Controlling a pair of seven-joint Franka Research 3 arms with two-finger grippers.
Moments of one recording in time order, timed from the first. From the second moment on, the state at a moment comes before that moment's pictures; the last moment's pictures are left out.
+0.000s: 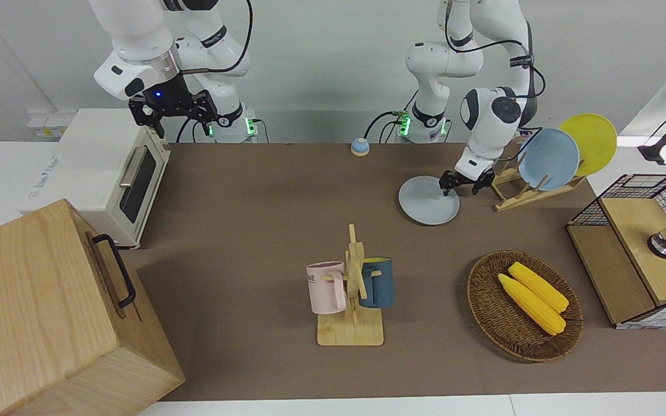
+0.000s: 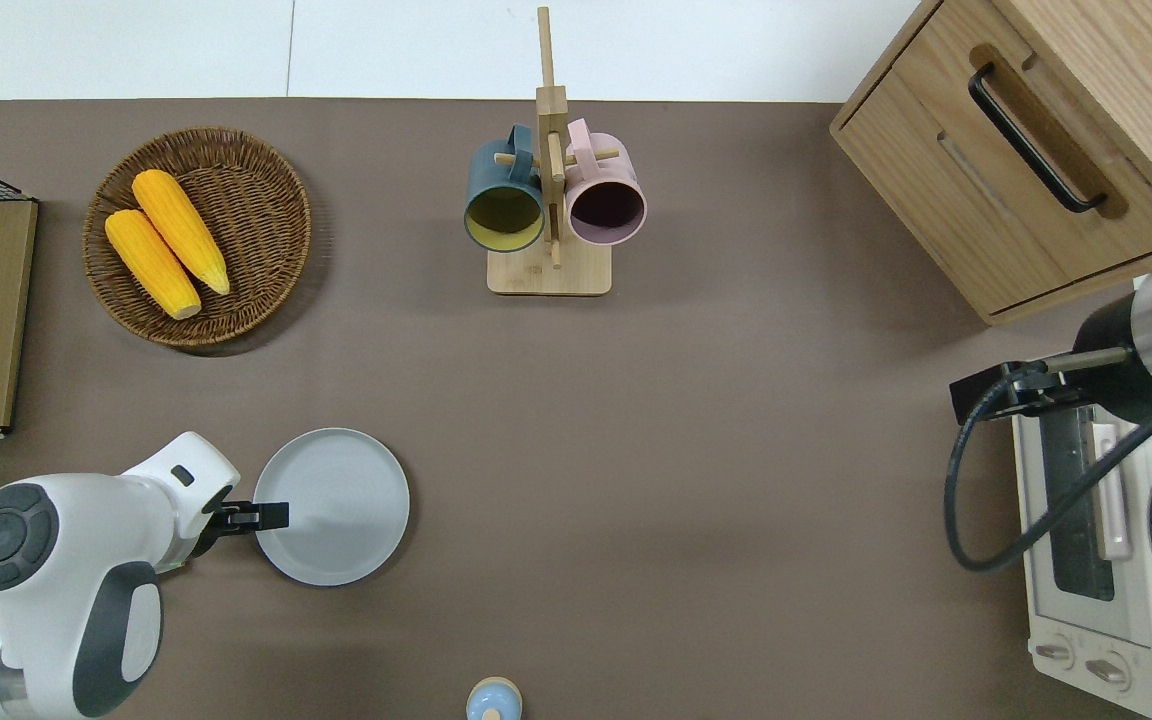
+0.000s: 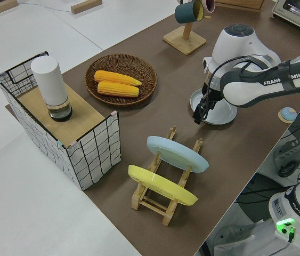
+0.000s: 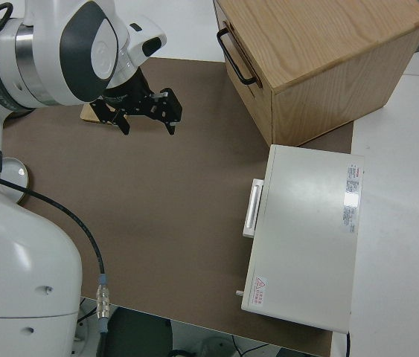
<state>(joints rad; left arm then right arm) -0.13 -0.14 0.10 -2.57 0.01 2.39 -0.05 -0.26 0.02 0.38 -1.48 -0.03 1.38 0.04</state>
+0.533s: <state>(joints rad) -0.13 -0.10 0.10 -2.57 0.01 2.42 -0.05 -0.26 0.02 0.38 -1.48 -0.03 1.38 0.04</state>
